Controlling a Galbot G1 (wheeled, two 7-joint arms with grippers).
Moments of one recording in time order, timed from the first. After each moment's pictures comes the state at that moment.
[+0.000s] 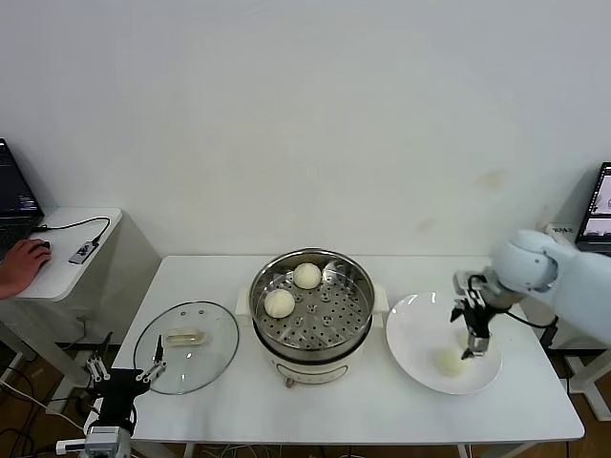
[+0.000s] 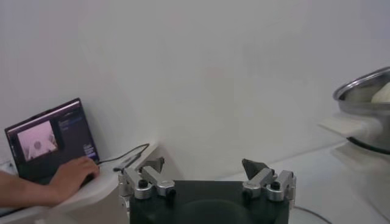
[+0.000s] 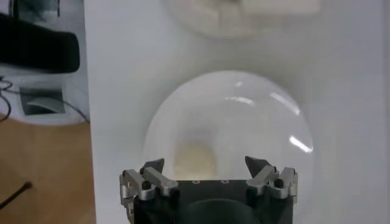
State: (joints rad) left arm 1.69 -1.22 -0.67 -2.06 -0.01 0.00 -0.23; right arm 0.20 0.45 -1.05 1.56 0.06 -0.43 -1.18
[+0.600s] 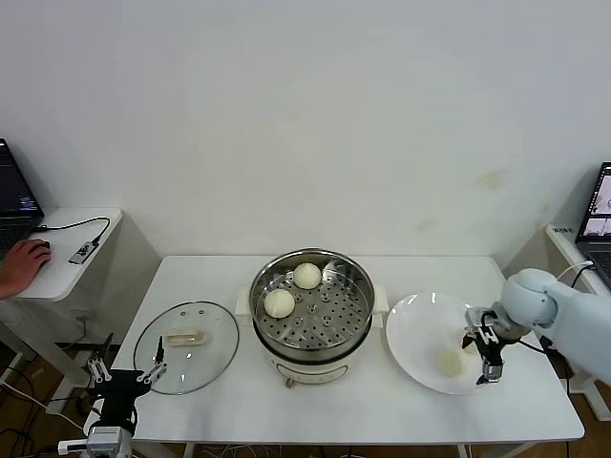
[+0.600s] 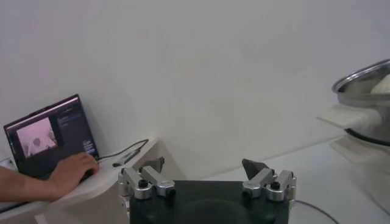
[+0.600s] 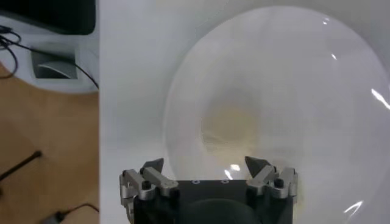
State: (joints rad) left arm 1.69 -1.22 -0.67 -2.06 0.00 -0.01 -0.23; right arm -0.08 0.49 -0.84 1.45 -0.11 -0.29 -1.14
